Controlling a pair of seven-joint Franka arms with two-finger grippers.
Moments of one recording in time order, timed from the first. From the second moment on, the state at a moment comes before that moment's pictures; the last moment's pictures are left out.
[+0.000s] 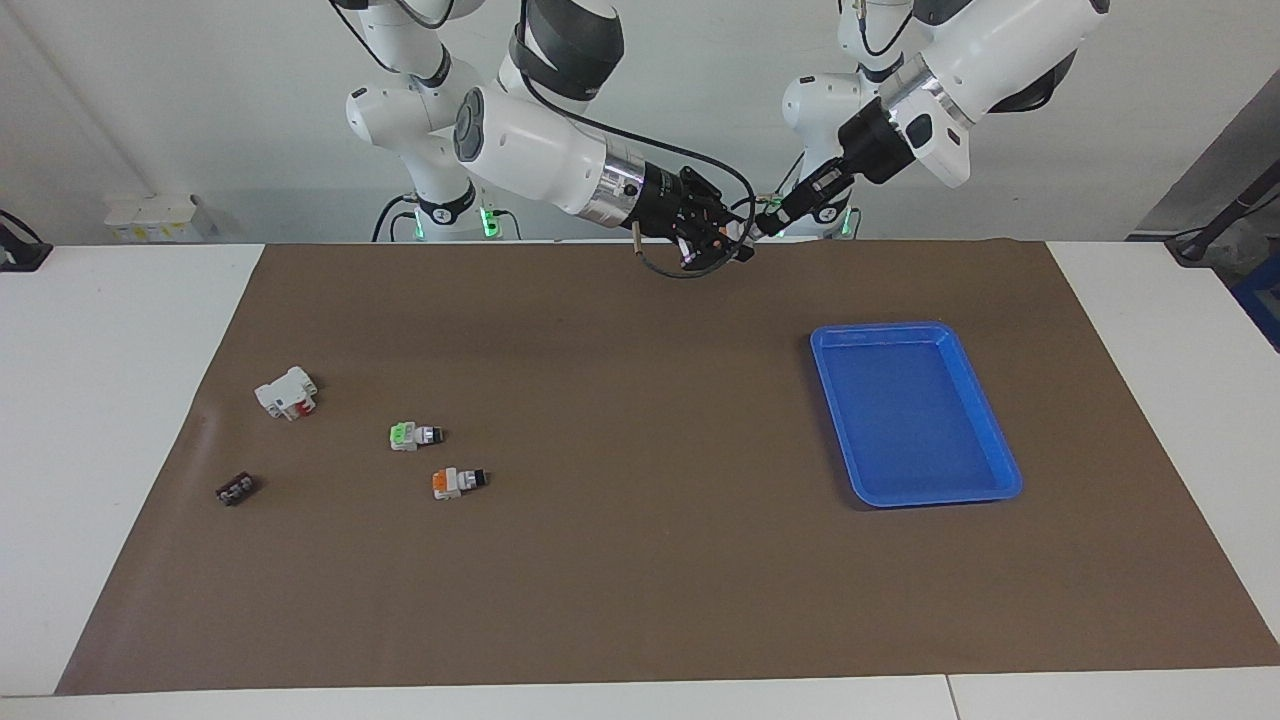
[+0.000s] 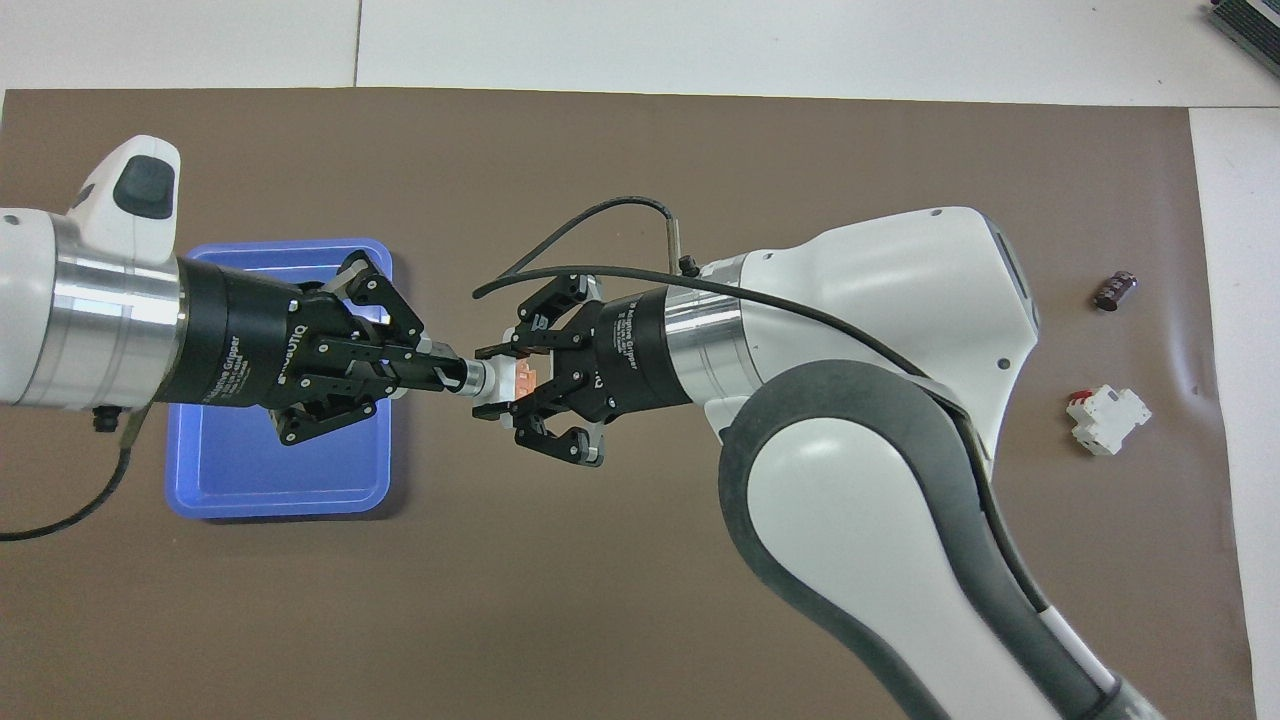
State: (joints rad) left arm -0.10 -0.12 -0.16 -1.74 -0.69 1.73 -0.93; right arm 0.50 0.16 0.04 -1.67 1.05 2.08 1.74
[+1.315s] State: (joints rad) left arm -0.10 -0.15 -0.15 -1.77 -0.73 1.73 -0.59; right arm 0.50 0.16 0.04 -1.67 1.05 2.08 1.74
